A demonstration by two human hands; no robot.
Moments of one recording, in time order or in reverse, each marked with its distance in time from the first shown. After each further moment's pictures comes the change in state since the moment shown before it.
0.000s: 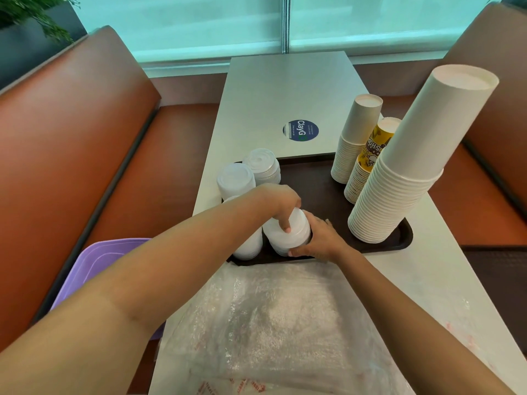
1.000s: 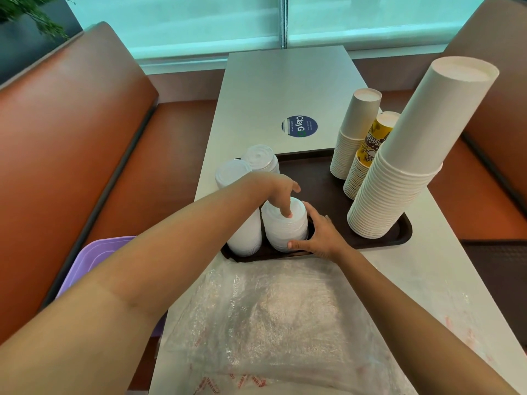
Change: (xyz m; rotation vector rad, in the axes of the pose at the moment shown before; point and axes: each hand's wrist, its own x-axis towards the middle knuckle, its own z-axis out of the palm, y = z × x) left_hand 0.004 -0.009 -0.007 -0.228 -0.024 -0.047; right_hand 0.001 0.013 0.010 0.101 0.045 -0.021
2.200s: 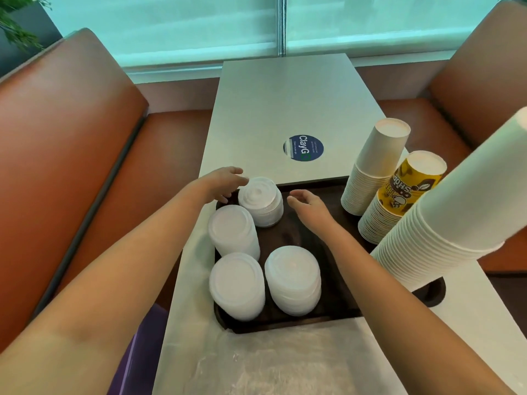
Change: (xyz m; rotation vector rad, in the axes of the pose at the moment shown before) left_hand 0.062 -0.144 -0.046 -0.916 0.227 -0.307; right_hand 0.135 -0.055 -0.040 0.375 0.177 0.241
